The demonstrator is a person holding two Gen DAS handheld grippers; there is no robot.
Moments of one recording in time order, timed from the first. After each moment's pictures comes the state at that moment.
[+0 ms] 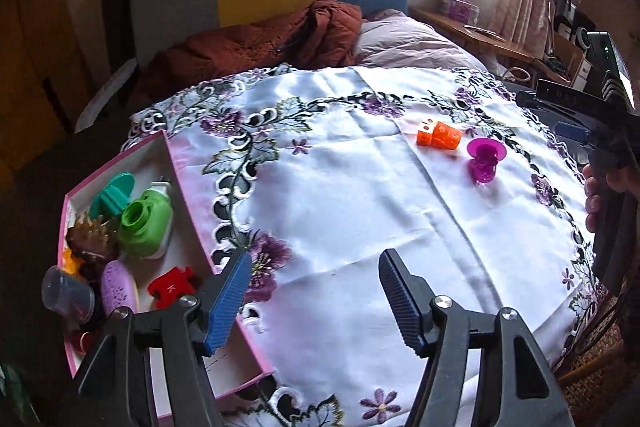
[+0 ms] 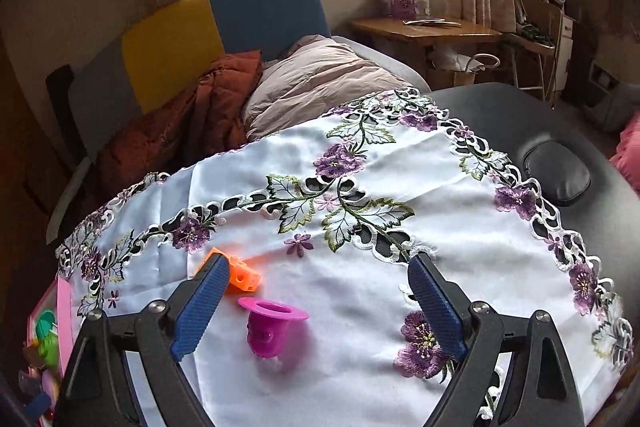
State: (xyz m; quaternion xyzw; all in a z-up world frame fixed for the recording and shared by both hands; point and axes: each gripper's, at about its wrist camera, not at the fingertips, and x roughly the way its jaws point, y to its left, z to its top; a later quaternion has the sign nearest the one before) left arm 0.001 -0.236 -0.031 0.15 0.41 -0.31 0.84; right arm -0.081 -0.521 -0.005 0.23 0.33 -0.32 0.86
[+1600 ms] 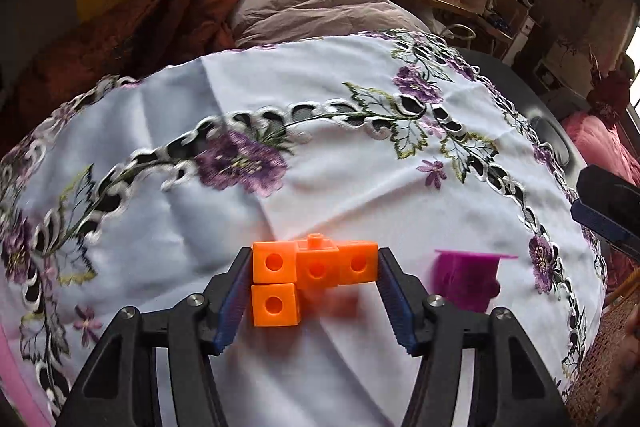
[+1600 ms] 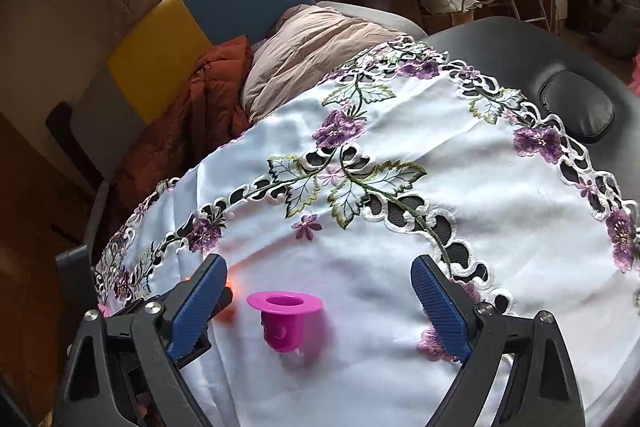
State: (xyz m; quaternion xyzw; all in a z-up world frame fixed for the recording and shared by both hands) left arm 0.091 -0.431 -0.092 0.17 0.47 -0.43 0.75; right arm -0.083 -0.547 -0.025 0.34 0.34 -0.28 0.83
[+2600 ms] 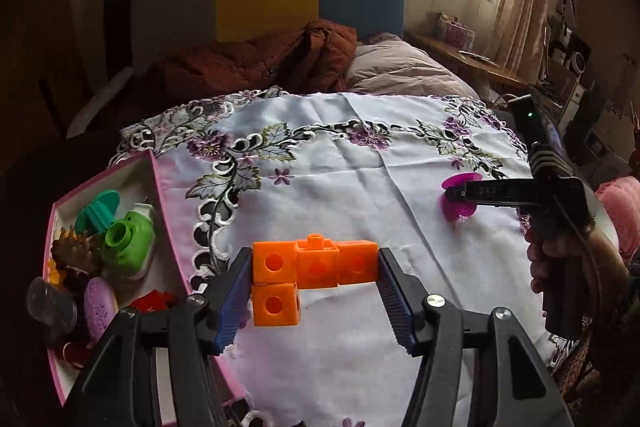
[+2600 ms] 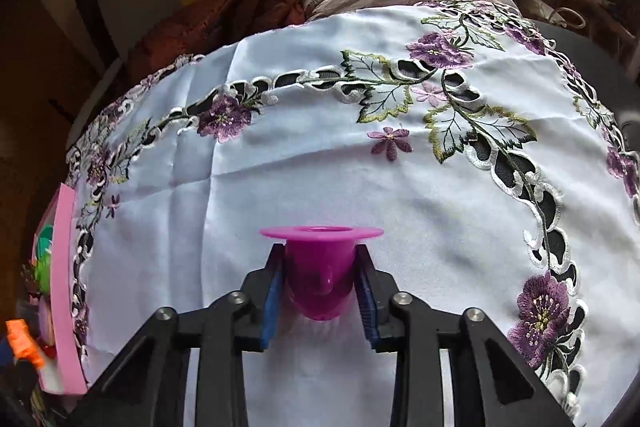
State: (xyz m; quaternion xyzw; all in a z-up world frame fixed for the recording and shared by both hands) left arm -0.001 -0.240 -0.017 0.11 0.39 -0.32 0.86; right arm -0.019 -0.498 -0.084 0.22 0.48 -0.19 0.83
